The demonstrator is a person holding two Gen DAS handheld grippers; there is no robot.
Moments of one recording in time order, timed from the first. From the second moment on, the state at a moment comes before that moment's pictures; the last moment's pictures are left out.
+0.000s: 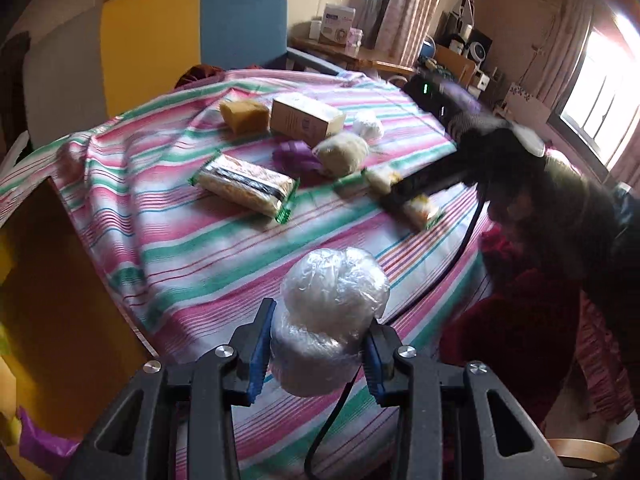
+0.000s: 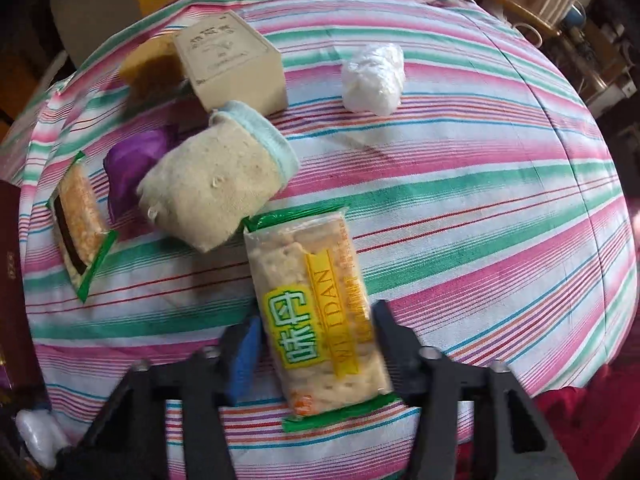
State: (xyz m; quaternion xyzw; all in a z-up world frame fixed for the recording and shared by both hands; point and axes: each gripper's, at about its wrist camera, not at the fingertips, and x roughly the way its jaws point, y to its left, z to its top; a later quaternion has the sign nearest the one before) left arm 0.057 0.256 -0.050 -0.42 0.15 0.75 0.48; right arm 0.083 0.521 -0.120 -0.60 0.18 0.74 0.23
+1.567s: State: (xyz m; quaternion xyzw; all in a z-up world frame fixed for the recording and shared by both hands) left arm -0.211 0.034 -0.073 -0.56 -0.06 0.82 0.12; right arm 0.113 0.505 -0.111 -0.59 0.14 0.77 0.21
